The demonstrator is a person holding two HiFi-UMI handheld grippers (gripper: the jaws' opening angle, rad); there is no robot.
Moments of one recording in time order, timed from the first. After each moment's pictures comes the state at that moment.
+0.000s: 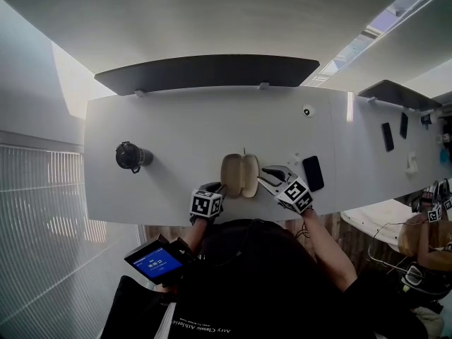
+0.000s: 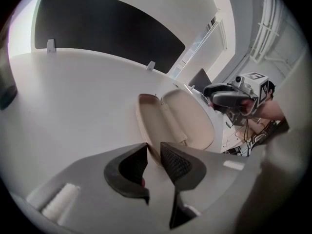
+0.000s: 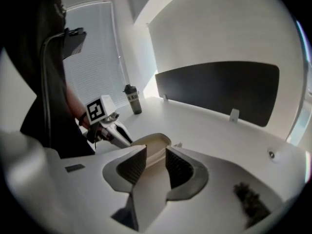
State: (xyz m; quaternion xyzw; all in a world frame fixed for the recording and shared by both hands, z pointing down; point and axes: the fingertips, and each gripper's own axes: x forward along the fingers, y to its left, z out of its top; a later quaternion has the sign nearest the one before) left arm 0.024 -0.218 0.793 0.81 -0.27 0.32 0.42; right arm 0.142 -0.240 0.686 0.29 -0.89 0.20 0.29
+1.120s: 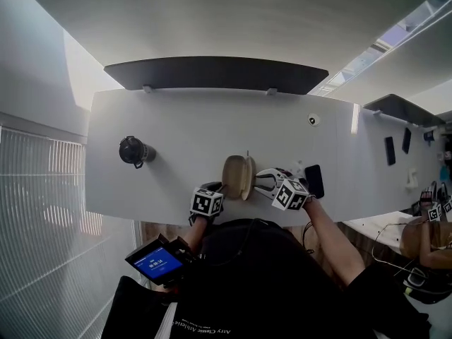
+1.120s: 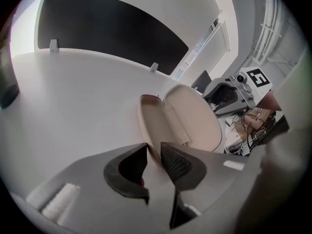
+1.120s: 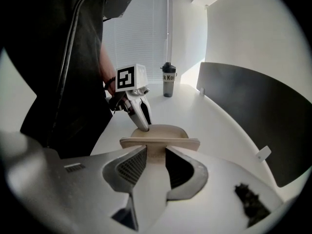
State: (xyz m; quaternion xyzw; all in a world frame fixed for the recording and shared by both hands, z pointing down) left arm 0.026 -0.228 0.796 0.80 -0.29 0.31 0.42; right arm 0.115 -0.227 0.710 0.07 -0.91 0.02 0.41
